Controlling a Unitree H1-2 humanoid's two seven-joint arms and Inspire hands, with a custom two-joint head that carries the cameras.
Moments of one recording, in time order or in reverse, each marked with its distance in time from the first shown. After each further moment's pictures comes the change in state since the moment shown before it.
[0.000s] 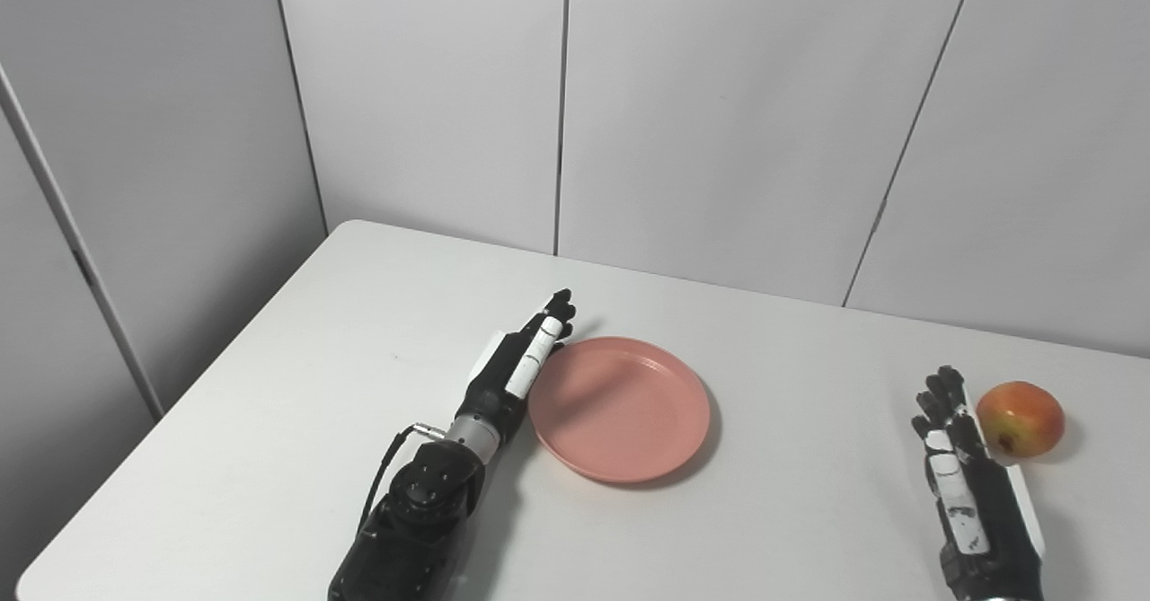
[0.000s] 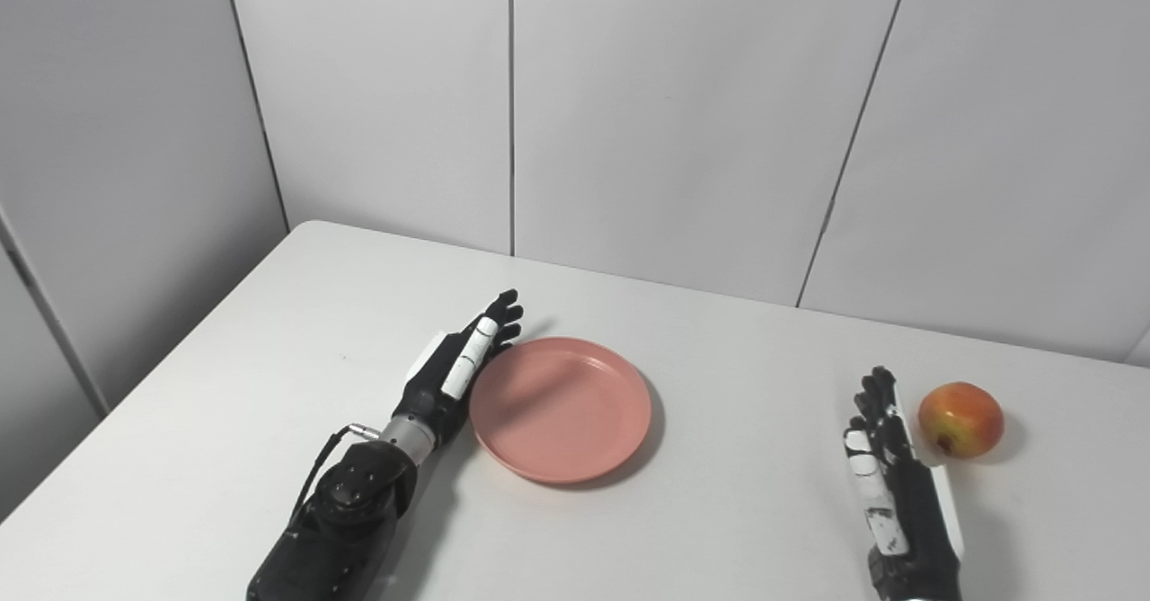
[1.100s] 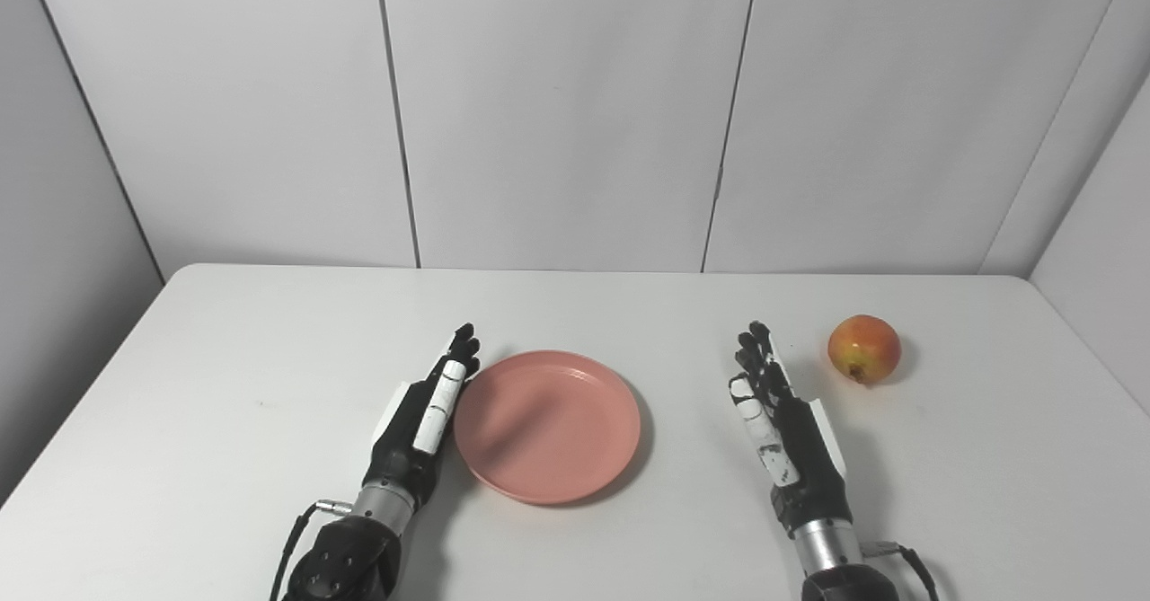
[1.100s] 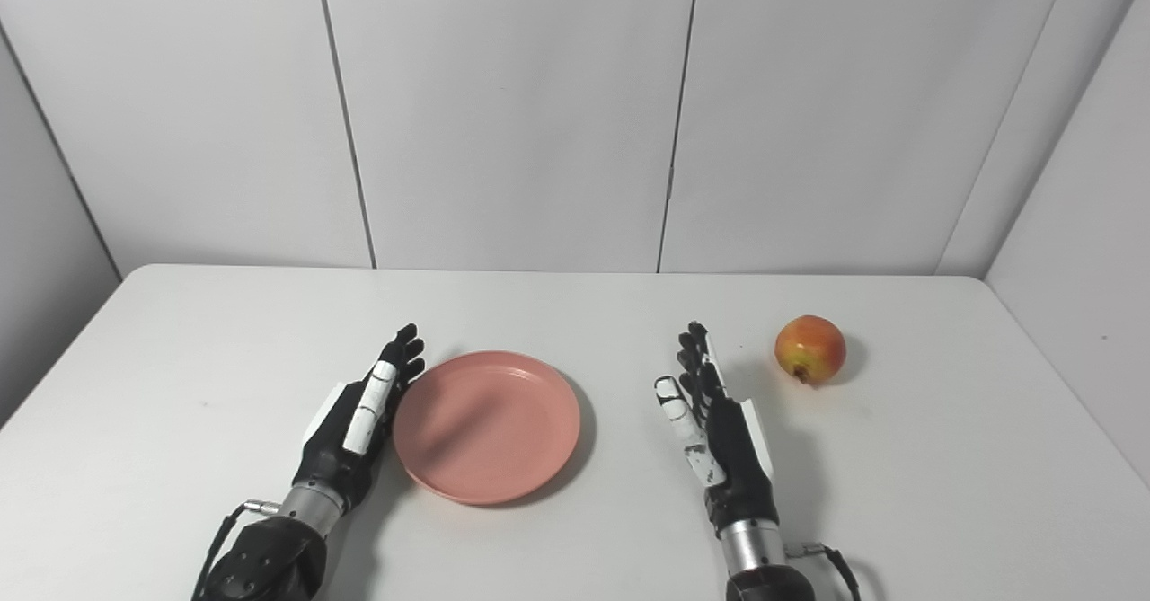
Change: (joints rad) left arm 0.103 -0.087 -0.027 -0.158 -0.011 0.064 -0.034; right arm 0.012 0.095 0.049 -0.041 -0.125 0.061 -0.117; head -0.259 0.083
